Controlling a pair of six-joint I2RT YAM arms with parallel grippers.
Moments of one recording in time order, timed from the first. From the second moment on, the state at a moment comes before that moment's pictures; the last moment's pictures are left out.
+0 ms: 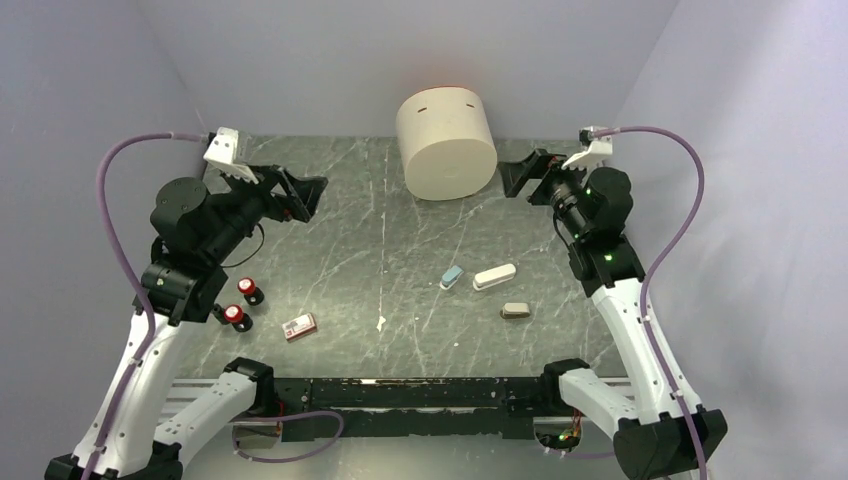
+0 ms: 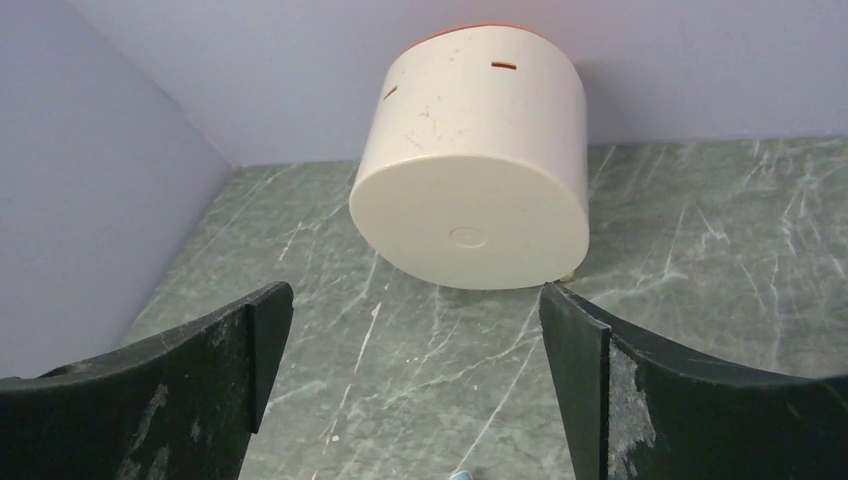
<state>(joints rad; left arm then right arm) -0.30 0.83 1.15 -0.33 0.16 -0.28 0.19 0.96 1.02 -0.09 -0.16 0.35</state>
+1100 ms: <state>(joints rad) -0.30 0.90 1.38 -0.29 0.24 -0.42 1.06 1.99 1.44 -0.11 -0.48 -0.32</state>
